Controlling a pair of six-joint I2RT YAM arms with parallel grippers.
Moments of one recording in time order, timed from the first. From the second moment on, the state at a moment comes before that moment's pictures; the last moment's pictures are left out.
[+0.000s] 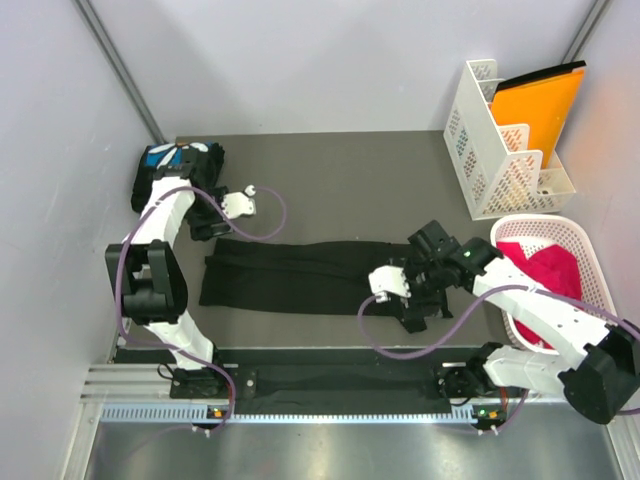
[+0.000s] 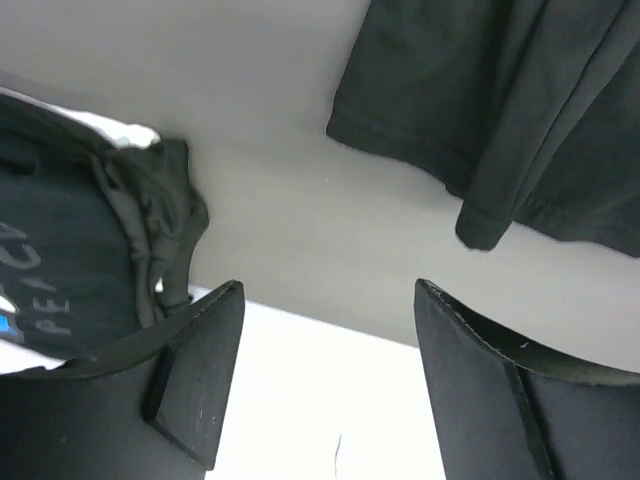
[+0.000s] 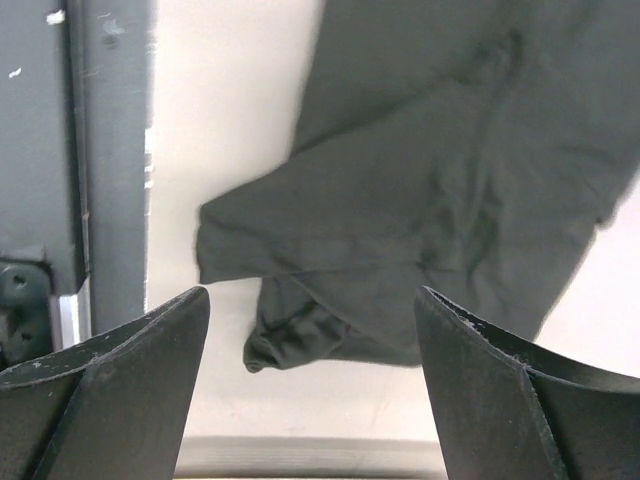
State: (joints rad) left arm 0.04 1.72 1.46 -1.05 0.04 1.39; right arm 0.68 1.12 0.89 -1.00 -0.29 -1.09
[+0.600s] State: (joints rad) left arm 0.04 1.94 1.51 -1.07 0.12 1.45; right arm 0.30 1.46 1.12 -0.71 -0.30 -0.90
